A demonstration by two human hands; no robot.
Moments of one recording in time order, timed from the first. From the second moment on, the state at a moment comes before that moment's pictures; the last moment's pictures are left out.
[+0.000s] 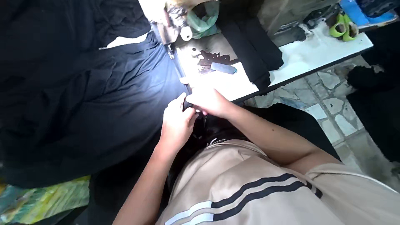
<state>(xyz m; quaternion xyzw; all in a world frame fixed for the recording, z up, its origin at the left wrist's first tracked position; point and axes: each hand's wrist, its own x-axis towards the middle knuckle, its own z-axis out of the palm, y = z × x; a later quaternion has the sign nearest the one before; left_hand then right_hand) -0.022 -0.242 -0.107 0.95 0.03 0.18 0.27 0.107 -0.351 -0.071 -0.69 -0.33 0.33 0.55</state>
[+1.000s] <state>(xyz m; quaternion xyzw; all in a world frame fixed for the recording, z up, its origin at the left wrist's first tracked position) 0.071 -0.156 -0.064 0.76 0.26 0.13 0.58 0.144 -0.345 -0.123 -0.72 -0.63 -0.07 0.30</state>
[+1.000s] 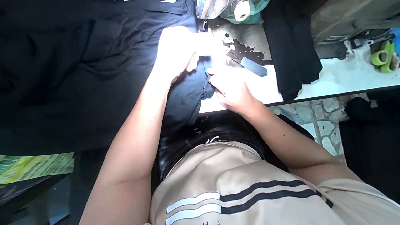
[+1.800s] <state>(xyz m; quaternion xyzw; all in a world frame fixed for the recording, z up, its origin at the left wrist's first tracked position) 0.080 -0.166 -0.062 0.89 0.30 -0.04 0.33 0.140 -0.345 -0.120 -0.73 -0.62 -0.07 0.28</state>
